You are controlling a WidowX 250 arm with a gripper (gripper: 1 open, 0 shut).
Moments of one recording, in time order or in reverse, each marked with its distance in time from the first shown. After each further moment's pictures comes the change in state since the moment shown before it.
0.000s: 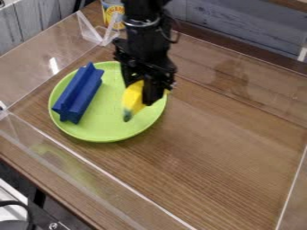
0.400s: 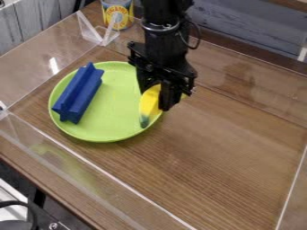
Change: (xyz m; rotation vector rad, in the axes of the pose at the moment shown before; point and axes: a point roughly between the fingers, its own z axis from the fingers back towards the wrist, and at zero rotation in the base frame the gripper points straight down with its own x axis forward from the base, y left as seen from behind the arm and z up) arm 0.005 -0.017 0.000 -0.002 -0.003 0.028
